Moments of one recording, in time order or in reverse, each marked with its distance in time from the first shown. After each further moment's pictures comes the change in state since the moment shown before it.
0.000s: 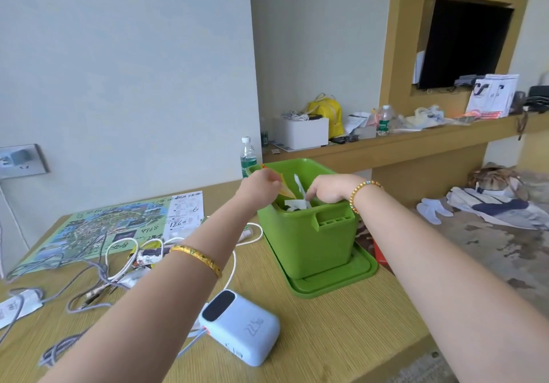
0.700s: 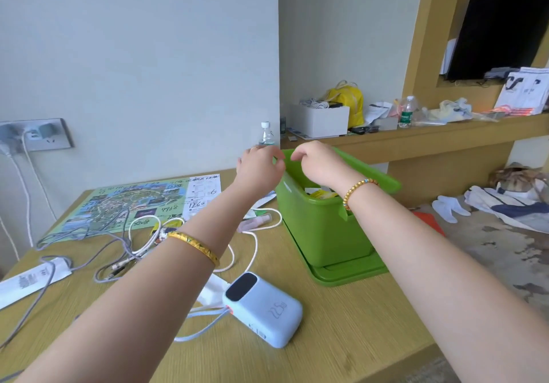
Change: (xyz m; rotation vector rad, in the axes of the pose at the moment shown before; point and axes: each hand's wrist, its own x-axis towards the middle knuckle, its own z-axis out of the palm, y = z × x) left_hand -0.008 -0.028 -0.028 0.170 0.245 0.118; right_hand 0.017 -0.065 0.005 0.373 0.508 -0.108
